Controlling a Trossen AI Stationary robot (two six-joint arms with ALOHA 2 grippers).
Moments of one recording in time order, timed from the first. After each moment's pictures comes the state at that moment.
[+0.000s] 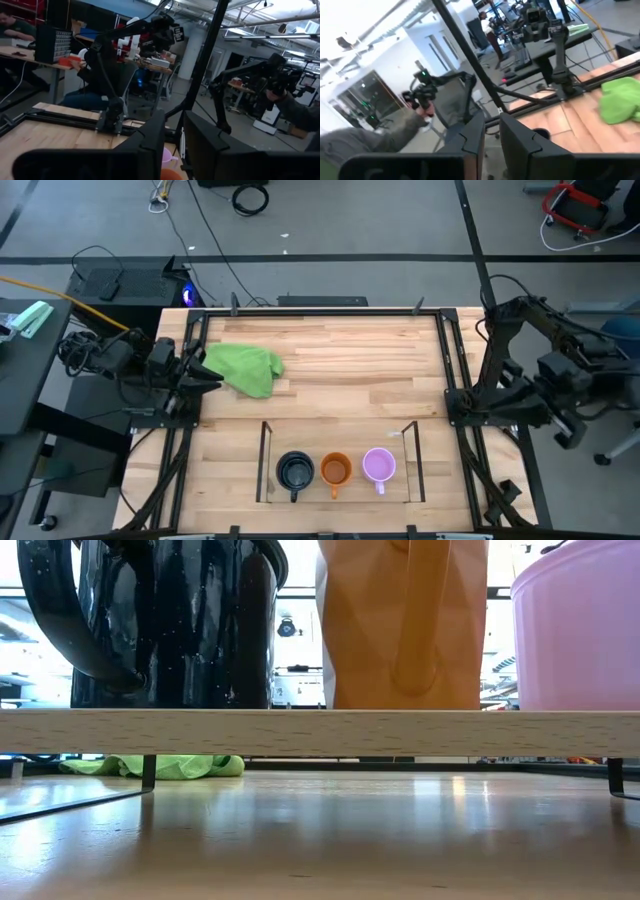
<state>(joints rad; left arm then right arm) -0.46 0.55 0.89 -0.19 -0.35 -0.25 1.61 0.97 1.50 -0.85 1.39 0.83</state>
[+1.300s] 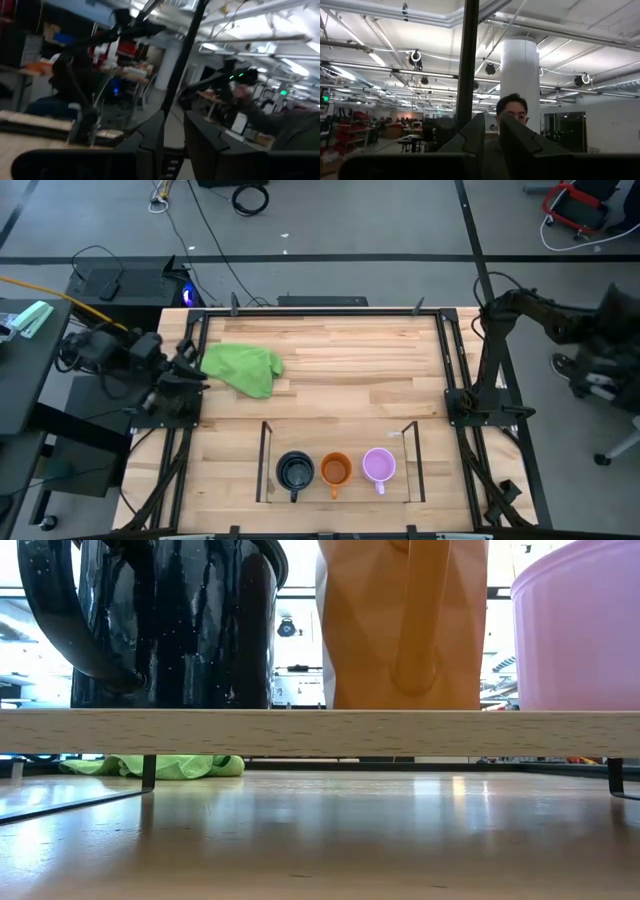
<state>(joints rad) -0.46 0.47 0.89 -0.19 -0.26 -0.30 1.61 0.87 1.50 -0.11 0.16 -0.16</state>
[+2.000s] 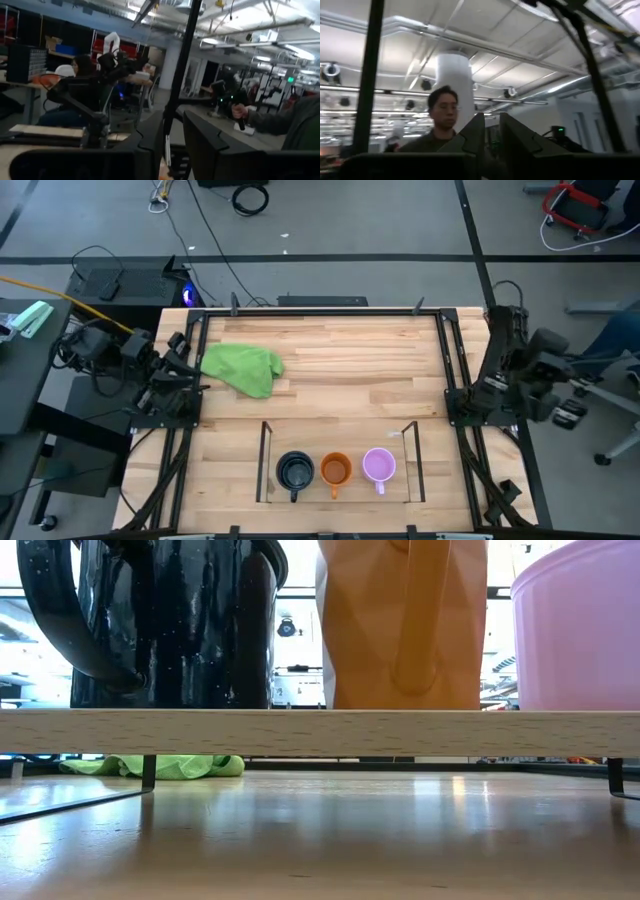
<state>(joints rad) -0.46 0.40 0.89 -0.25 -0.25 -0.19 1.20 0.36 0.60 0.39 0.15 -0.03</state>
